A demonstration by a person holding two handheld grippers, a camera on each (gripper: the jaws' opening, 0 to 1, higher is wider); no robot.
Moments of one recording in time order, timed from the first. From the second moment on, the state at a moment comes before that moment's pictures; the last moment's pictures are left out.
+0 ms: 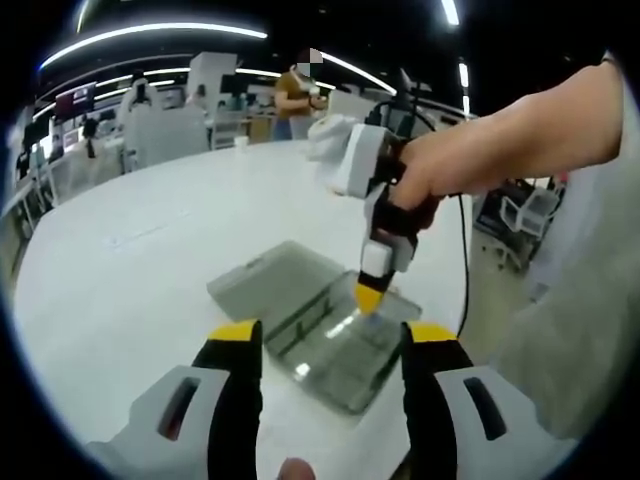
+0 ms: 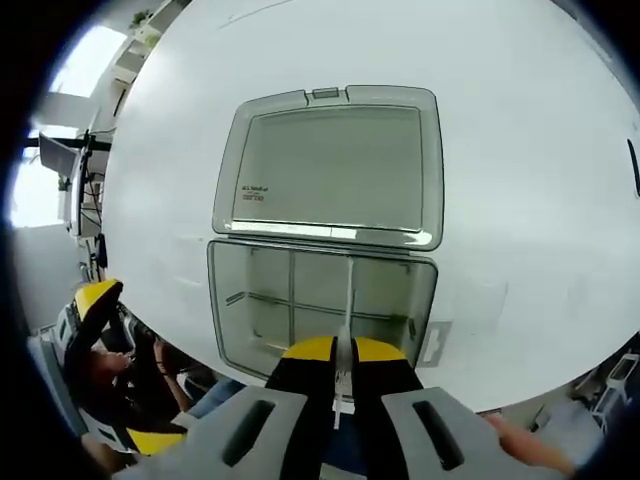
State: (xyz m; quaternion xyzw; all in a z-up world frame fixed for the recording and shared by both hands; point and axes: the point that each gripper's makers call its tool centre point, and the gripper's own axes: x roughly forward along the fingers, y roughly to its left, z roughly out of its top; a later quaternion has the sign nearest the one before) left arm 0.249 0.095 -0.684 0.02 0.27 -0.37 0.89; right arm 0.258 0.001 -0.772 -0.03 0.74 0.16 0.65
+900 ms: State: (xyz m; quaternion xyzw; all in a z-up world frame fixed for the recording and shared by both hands) left arm 0.250 0.096 -0.683 0.02 0.27 -0.37 0.89; right arm 0.259 0.001 -0.777 -0.04 0.74 0.17 0.65
